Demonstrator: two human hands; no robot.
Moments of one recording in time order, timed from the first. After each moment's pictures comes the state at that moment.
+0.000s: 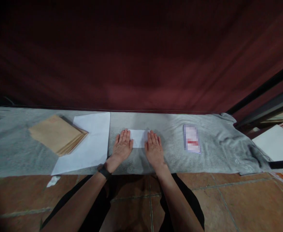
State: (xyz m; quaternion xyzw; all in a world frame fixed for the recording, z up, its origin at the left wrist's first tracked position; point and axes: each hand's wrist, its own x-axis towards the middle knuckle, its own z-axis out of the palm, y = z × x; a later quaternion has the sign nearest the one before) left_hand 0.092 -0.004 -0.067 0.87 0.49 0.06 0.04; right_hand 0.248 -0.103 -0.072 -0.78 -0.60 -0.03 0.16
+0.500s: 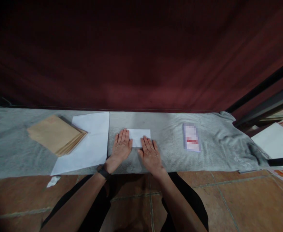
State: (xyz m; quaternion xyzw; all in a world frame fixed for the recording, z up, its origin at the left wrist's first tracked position) left_hand 0.091 -0.009 -0.061 0.87 0.48 0.08 0.03; right_hand 0.228 -0.123 -0.075 -0.73 -0.67 -0.03 0.14
